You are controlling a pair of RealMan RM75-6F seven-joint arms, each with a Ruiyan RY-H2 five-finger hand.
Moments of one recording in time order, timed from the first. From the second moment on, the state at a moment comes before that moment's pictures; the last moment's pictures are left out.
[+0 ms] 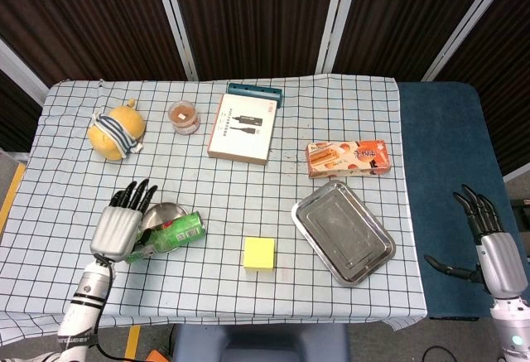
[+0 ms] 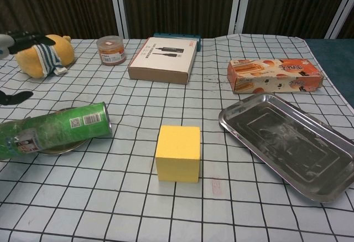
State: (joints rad) left arm -0.51 -1.31 0.01 -1.84 1.24 1.45 0.62; right arm 0.07 -1.14 0.06 -1.57 -1.65 1.63 0.35
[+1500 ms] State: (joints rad) left arm -0.21 -1.21 0.04 -1.49 1.49 1.46 0.11; right arm 0.64 -1.51 0.15 -1.91 -1.08 0.90 -0.60
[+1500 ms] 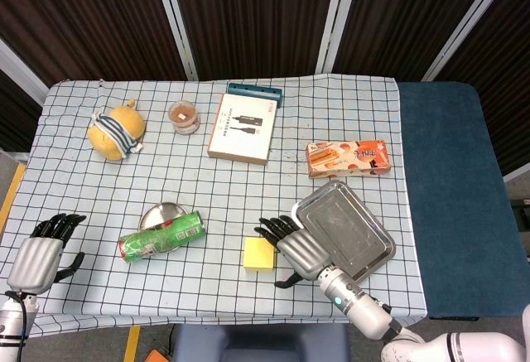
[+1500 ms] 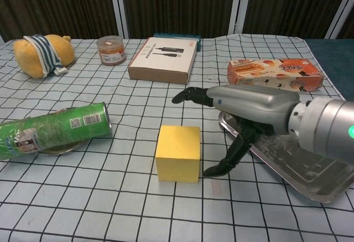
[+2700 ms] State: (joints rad) left arm -0.19 -1.18 0.01 -1.52 1.48 1.40 0.08; right arm 0.80 -1.71 0.13 -1.78 -0.86 1.12 -0.78
